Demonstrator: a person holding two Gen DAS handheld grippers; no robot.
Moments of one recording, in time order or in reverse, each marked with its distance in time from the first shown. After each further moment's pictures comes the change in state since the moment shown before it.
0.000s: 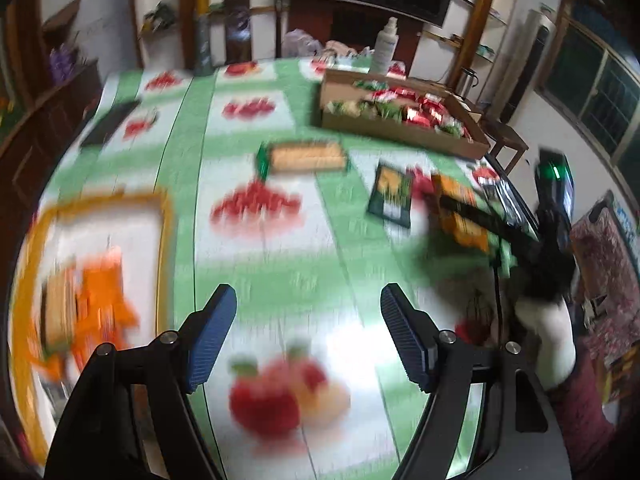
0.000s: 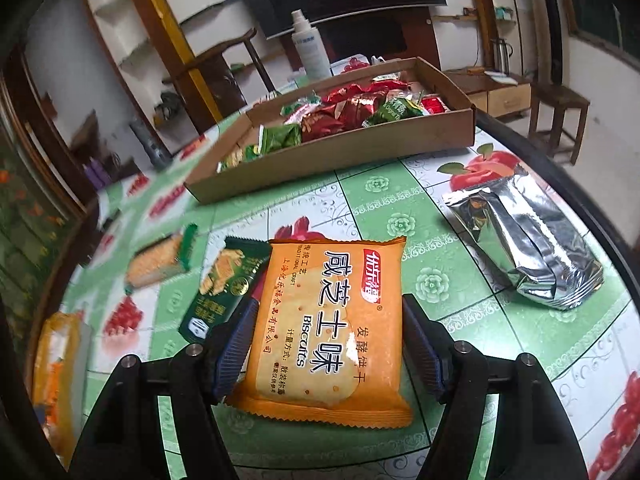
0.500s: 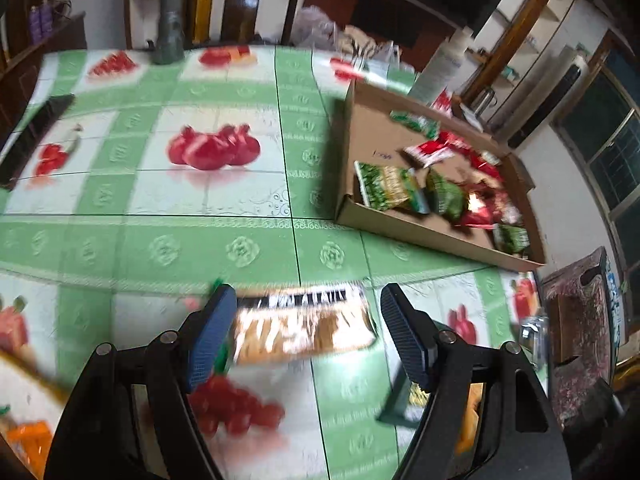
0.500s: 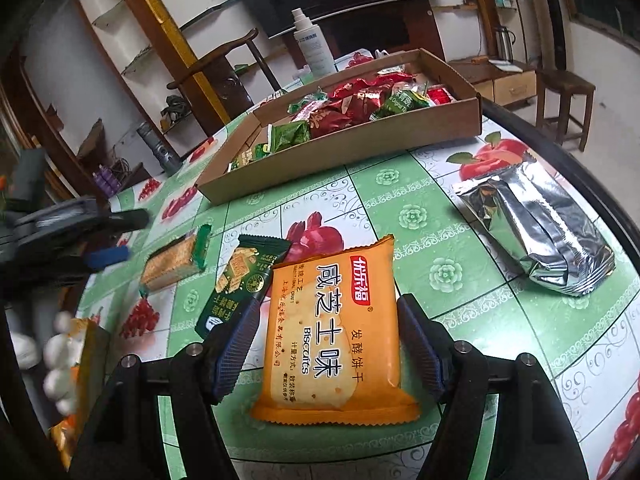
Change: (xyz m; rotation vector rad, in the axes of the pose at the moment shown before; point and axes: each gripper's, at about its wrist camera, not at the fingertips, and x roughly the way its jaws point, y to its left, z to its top) left arm 0.154 0.030 0.131 -0.169 0.125 -0.086; right arm 0.000 0.002 0.000 0.040 0.019 0.049
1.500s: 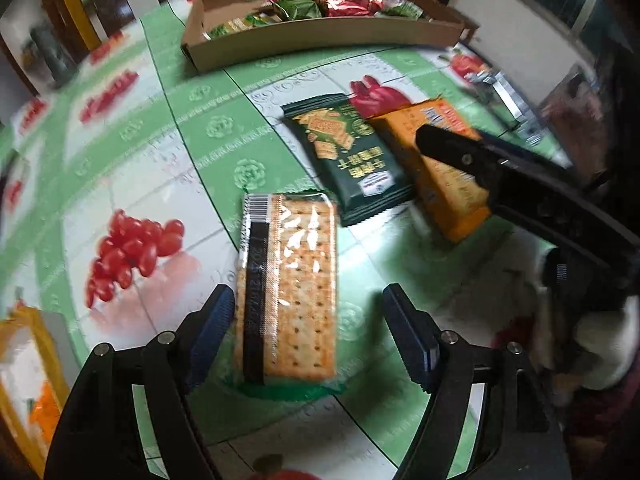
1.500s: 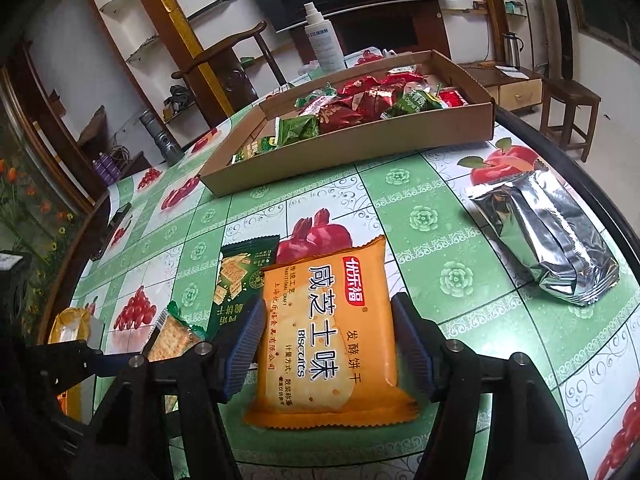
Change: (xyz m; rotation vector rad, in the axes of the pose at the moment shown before) left arm -0.014 -0.074 -0.133 0.512 0.196 0.074; right arm 0.006 0.011 0.000 -0.064 0.011 -0.020
